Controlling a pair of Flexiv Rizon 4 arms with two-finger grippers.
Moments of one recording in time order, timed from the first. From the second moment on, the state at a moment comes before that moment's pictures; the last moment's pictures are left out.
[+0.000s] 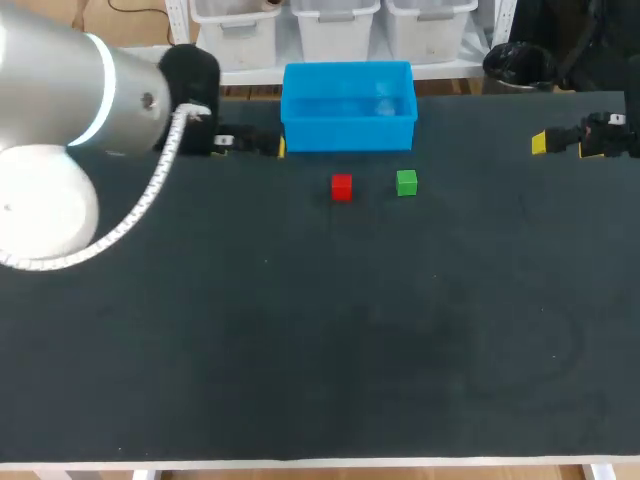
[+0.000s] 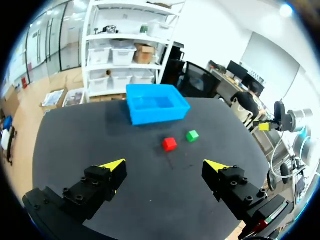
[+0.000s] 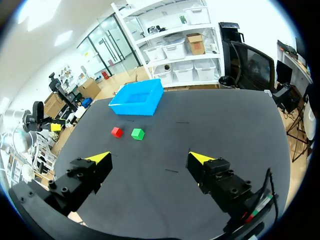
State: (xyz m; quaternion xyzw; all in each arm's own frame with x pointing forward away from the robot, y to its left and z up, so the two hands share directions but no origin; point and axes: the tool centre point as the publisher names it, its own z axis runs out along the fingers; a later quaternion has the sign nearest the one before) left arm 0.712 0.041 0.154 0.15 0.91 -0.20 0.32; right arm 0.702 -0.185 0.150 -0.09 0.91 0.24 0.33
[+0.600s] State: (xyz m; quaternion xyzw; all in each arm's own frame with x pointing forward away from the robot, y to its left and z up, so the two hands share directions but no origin) left arm 0.749 -0.019 0.115 0.11 0.94 -0.13 0.29; right arm 0.702 -0.185 0.150 -0.09 0.91 0.24 0.33
